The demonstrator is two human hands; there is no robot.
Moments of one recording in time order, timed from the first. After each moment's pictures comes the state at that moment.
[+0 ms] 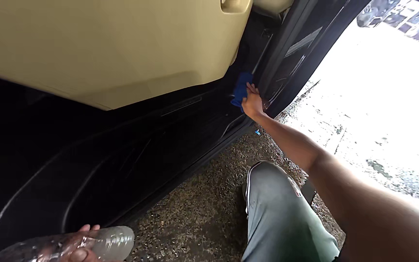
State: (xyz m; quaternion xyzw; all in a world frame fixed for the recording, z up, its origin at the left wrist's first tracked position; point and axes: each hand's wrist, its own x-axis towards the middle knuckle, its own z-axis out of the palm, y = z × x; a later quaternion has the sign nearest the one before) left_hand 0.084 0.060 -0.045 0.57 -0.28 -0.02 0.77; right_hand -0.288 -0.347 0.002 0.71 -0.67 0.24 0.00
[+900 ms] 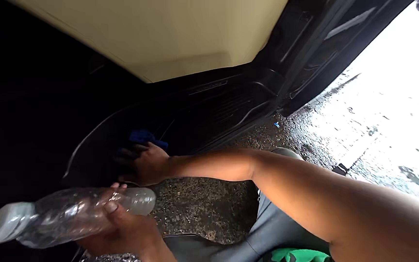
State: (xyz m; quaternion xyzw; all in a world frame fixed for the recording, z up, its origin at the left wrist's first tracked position) left_hand 0.088 0.079 -0.030 0.56 -0.25 0.06 0.78; right_hand 0.092 -0.069 -0.051 0.97 -0.16 0.09 -0.18
